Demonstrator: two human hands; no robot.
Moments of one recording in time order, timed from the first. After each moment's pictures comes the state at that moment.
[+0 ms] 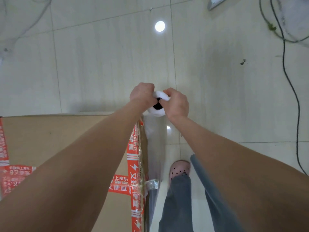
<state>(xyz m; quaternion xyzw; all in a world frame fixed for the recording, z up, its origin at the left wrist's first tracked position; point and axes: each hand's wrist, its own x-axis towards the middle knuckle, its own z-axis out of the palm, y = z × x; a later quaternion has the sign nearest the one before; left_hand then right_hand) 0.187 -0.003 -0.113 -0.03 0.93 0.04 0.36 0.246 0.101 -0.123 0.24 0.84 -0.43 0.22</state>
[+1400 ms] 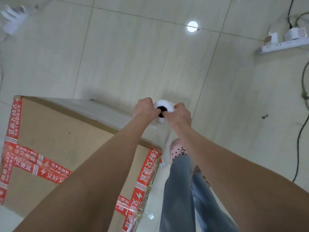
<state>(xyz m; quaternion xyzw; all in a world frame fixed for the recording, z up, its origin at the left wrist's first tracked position) 0.136 -0.094 -0.120 -0.27 0.88 0.17 0.35 0.134 0.026 -0.119 0.23 0.81 -0.34 0.41</state>
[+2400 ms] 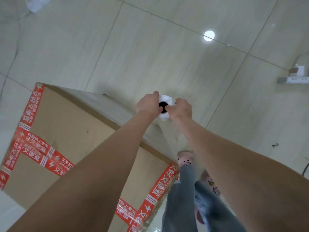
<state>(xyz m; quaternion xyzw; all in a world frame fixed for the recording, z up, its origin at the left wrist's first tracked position) 0.114 -0.172 -0.113 -0.26 0.90 0.16 0.30 0.088 -0.065 -0.123 0.13 0.84 -0.33 0.41</state>
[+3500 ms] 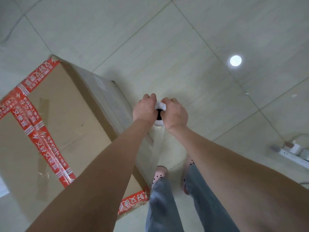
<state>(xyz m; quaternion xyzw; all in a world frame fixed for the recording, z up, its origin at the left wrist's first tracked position) 0.080 -0.203 -0.100 -0.46 0.84 0.20 0.21 0.013 -0.131 -0.108 -0.30 0.86 -0.14 0.37</state>
